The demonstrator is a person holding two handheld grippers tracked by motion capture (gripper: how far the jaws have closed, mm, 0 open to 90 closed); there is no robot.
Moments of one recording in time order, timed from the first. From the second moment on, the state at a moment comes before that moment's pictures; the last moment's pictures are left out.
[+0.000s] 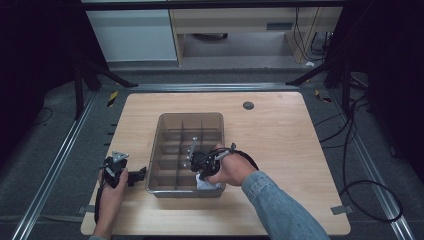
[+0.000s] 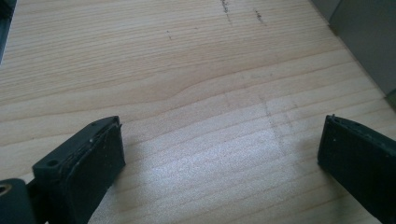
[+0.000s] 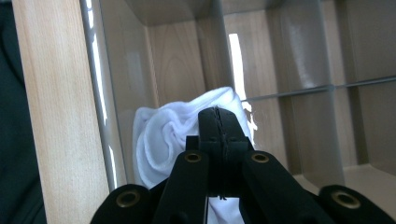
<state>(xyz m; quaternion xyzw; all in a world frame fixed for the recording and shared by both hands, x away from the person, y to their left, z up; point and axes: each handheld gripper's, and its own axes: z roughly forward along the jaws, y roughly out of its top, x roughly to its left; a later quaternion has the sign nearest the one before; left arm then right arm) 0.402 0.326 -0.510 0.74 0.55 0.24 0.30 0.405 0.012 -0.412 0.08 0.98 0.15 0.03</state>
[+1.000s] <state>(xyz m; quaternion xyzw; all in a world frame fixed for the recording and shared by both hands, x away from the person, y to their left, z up) 0.402 0.326 -0.510 0.74 0.55 0.24 0.30 0.397 -0.007 -0.408 0.08 0.99 0.12 0.05</state>
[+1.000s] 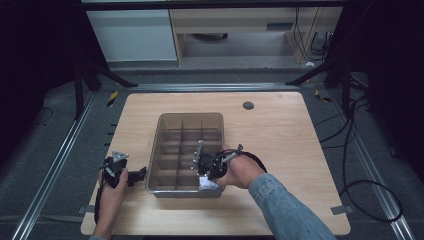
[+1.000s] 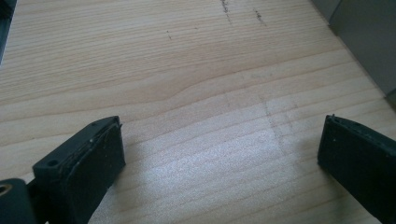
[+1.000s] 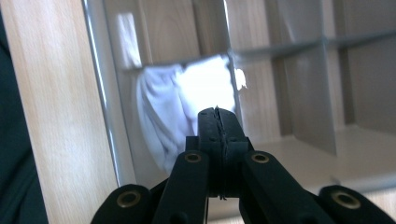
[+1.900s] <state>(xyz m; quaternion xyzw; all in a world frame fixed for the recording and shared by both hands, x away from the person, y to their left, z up) 0.402 0.326 -0.510 0.74 0.55 0.24 0.30 0.402 -0.006 -0.441 0.09 0.99 0.09 0.04</state>
